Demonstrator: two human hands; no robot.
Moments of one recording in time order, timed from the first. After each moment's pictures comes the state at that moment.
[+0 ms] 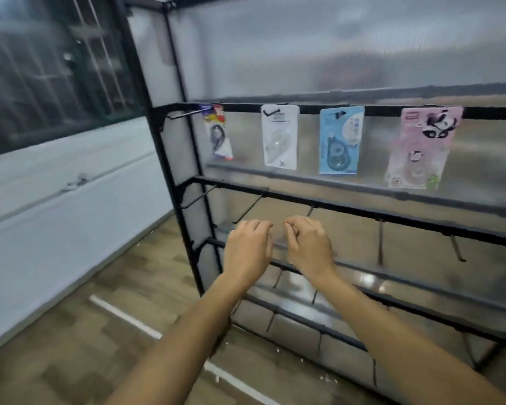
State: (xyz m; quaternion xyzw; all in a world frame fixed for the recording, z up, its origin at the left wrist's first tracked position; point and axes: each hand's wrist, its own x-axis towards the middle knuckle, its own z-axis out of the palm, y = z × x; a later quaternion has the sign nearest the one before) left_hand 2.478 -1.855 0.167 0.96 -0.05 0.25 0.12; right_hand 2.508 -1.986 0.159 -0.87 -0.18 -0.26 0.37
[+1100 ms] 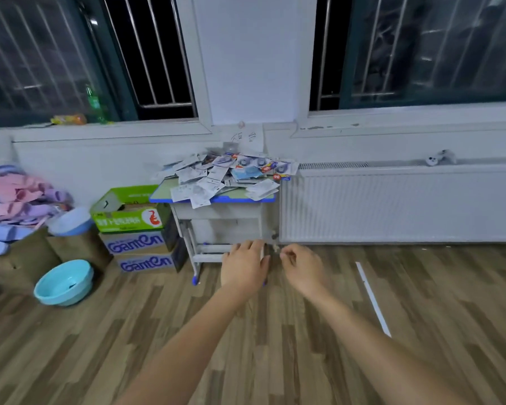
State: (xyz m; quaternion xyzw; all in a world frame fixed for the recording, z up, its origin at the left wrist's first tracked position) left_hand 2.080 -1.206 0.104 0.80 0.59 0.12 0.04; right_hand 2.216 -1.231 0.092 -0.71 -0.59 0.17 0.35
